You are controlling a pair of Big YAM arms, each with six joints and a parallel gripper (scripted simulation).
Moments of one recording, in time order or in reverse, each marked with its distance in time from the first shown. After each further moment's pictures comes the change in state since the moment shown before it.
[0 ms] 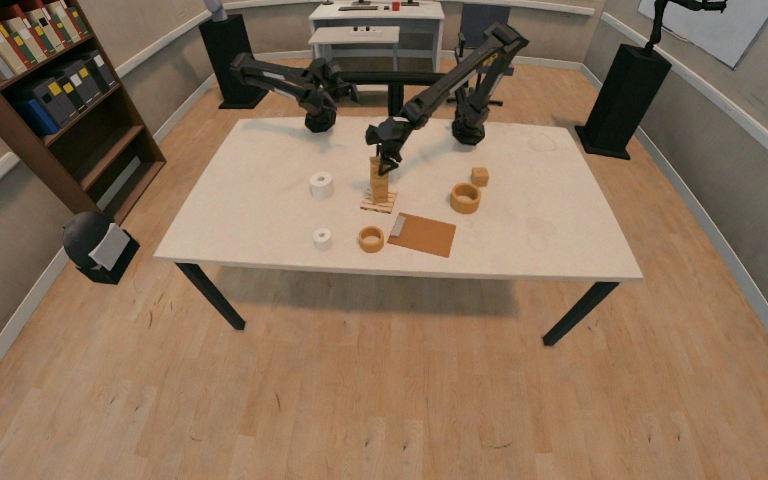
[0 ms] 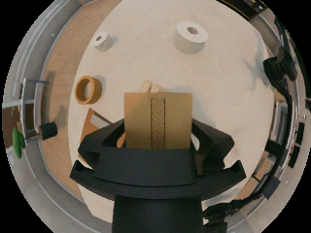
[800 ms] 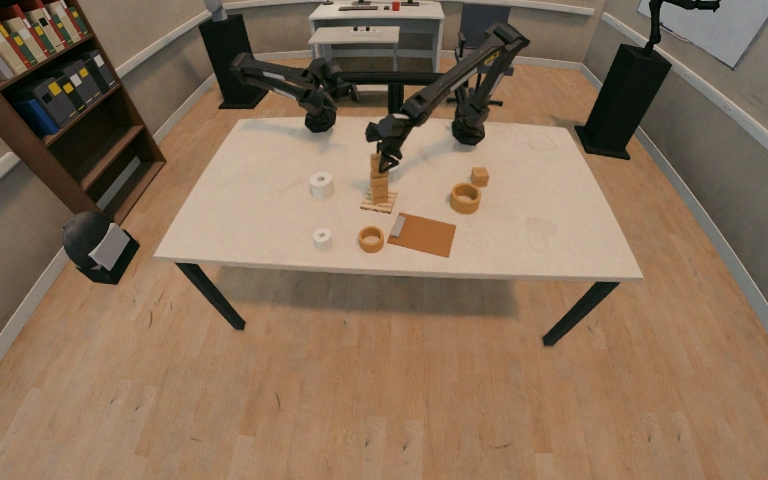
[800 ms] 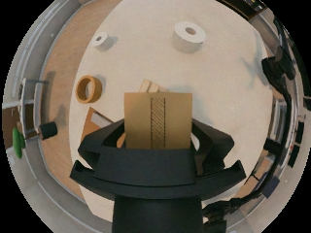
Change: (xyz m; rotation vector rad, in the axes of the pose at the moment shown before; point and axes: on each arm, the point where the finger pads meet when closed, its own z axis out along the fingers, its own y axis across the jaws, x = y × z) left arm -0.002 -0.002 -0.009 0.005 0.009 0.000; right arm 0.000 0.000 0.000 0.000 0.000 0.000
